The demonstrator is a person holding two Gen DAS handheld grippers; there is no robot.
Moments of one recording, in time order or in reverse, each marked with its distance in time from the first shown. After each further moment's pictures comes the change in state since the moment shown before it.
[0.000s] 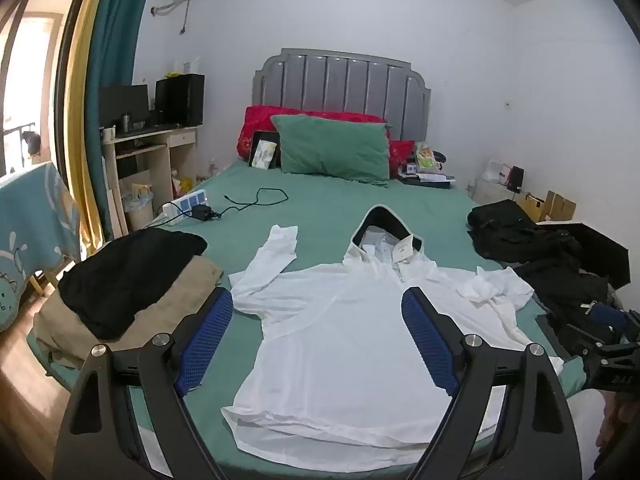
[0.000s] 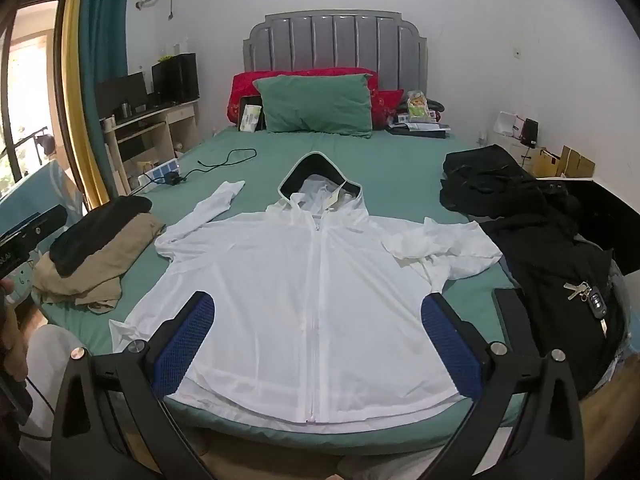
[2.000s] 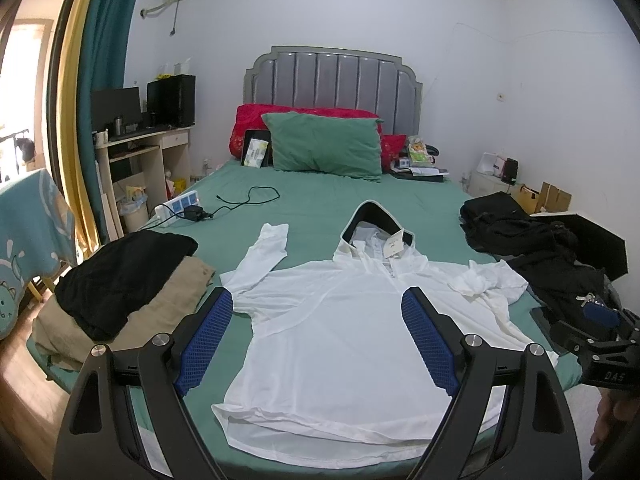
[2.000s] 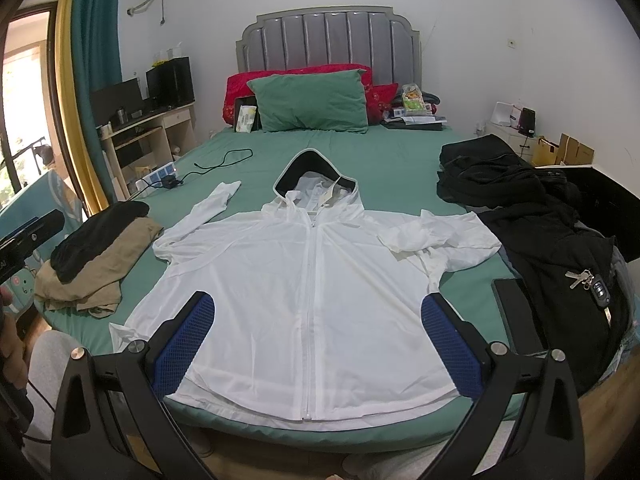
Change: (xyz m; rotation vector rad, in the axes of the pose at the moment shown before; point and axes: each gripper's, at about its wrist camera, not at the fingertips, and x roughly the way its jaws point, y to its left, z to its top) left arm 0.002 -0.013 -0.003 0.025 0.012 -0.010; right arm 0.003 -0.007 -0.004 0.025 0.006 0.005
